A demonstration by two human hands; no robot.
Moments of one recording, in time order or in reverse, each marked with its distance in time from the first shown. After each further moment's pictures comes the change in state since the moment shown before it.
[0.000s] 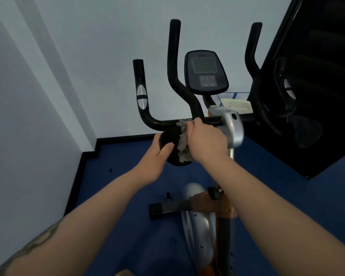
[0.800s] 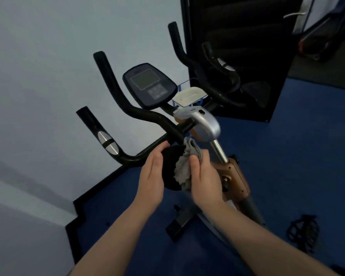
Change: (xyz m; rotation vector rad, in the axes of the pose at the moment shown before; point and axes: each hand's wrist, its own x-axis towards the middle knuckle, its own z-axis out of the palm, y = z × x) left_hand 0.042 0.009 -0.023 -0.019 -0.256 0.189; right_hand -0.061 -0.045 0.043 0.775 0.365 0.581
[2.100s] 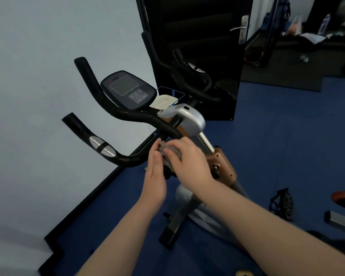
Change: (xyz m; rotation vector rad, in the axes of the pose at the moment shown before) left_hand -0.005 -0.018 -0.015 -0.157 -0.212 -0.012; right_hand -0.006 -0.060 0.012 -0.167 0.015 -0.096
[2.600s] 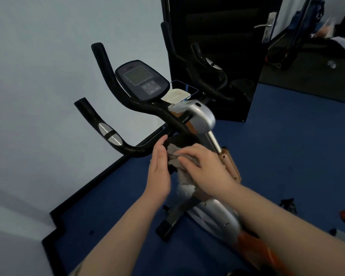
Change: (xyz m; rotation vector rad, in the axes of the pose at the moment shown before) left_hand -0.002 0.000 0.010 -0.004 0.150 0.023; right_hand -0.008 0.024 -0.025 0.036 -0.187 -0.107
